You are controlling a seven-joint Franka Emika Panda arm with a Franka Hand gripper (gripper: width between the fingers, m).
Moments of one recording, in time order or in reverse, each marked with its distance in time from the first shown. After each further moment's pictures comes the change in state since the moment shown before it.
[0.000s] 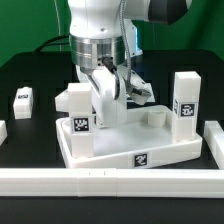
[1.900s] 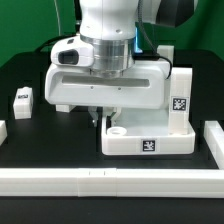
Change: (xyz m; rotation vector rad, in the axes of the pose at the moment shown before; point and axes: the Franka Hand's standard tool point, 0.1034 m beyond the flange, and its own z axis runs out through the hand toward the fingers) arm -0.004 -0.016 -0.001 -0.028 0.046 -1.306
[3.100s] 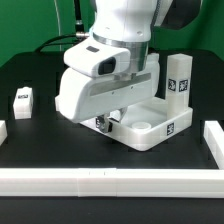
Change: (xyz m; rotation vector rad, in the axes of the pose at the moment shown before) arm 0.017 -0.011 -0.003 -0.069 -0.014 -0.735
